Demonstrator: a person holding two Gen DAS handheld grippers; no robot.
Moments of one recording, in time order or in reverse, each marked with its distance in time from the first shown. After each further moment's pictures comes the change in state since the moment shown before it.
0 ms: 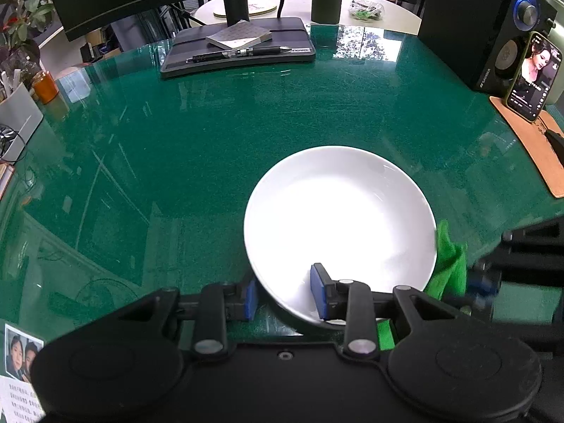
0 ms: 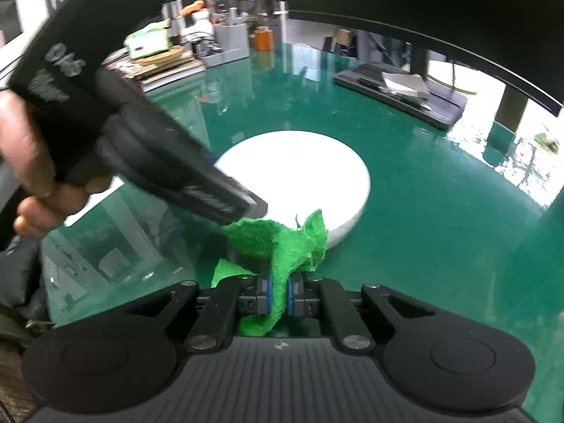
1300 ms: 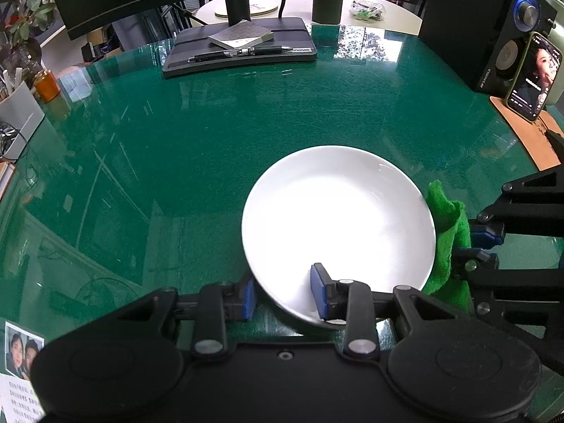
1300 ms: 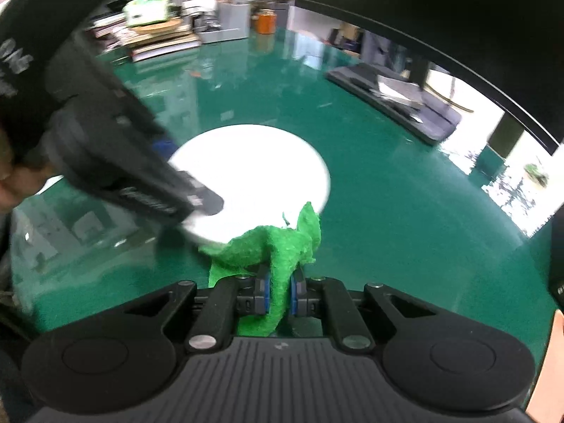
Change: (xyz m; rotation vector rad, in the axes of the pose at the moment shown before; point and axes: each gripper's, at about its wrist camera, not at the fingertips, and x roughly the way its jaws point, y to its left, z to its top) left arm 0.000 0.003 0.001 -0.003 0.000 0.001; right arm 0.005 -0.014 0.014 -0.124 0.063 -0.071
